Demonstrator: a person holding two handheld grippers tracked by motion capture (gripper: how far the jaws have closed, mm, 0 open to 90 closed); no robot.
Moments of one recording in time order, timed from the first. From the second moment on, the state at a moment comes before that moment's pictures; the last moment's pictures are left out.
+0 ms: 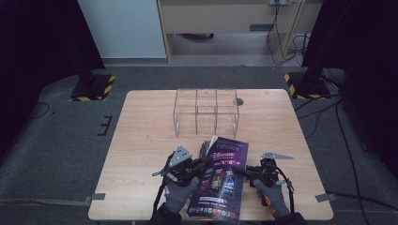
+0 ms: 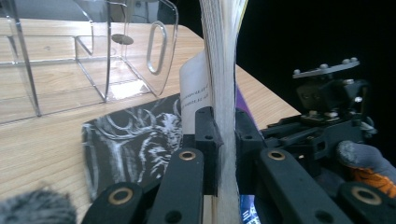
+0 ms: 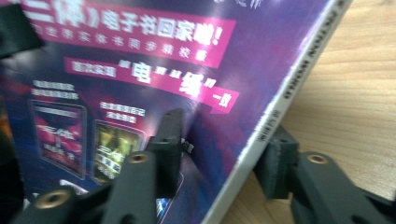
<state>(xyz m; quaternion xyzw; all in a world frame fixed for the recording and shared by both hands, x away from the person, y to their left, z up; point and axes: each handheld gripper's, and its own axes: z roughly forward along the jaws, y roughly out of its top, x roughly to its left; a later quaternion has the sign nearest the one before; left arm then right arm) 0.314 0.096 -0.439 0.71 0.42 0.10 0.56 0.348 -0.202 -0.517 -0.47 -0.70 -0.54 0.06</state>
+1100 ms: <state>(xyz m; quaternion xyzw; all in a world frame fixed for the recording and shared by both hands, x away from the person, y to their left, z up) 0.334 0.126 -0.461 0.71 0.46 0.10 0.52 0.342 -0.212 -0.477 -0.44 -0.68 -0.58 0.09</state>
